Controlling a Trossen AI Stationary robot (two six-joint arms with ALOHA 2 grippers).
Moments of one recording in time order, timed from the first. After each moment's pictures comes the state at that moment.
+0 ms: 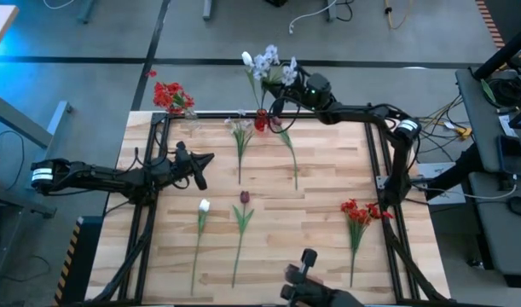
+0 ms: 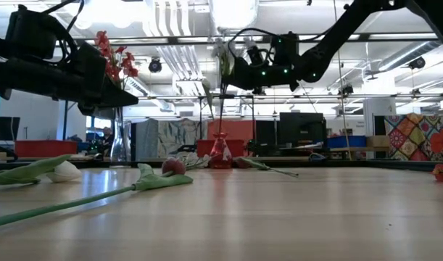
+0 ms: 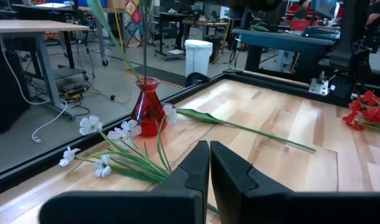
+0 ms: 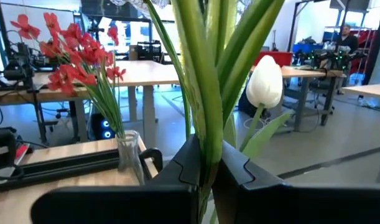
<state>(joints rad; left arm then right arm) 0.17 0.82 0.01 0.72 -0.38 -0.12 -0.72 1.93 1.22 0.80 -0.33 -0.02</state>
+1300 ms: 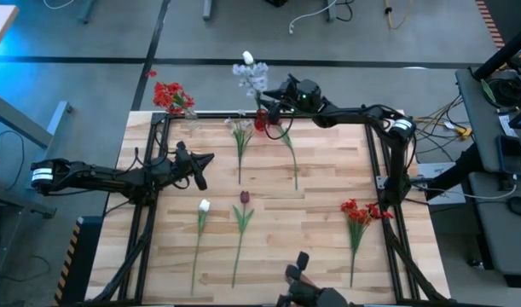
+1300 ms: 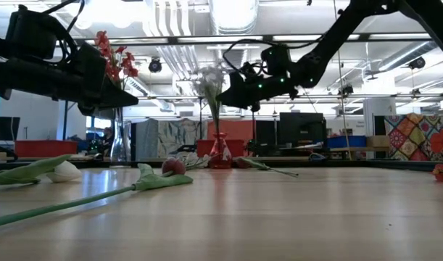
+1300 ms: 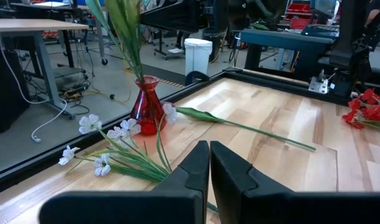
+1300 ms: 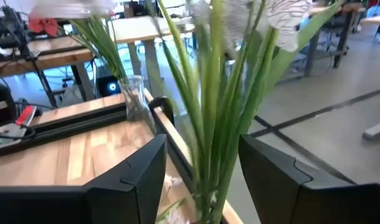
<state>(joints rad) 0.17 0.82 0.01 0.71 -0.38 -0.12 -0.69 1.97 1.21 0.63 -0.30 0.03</state>
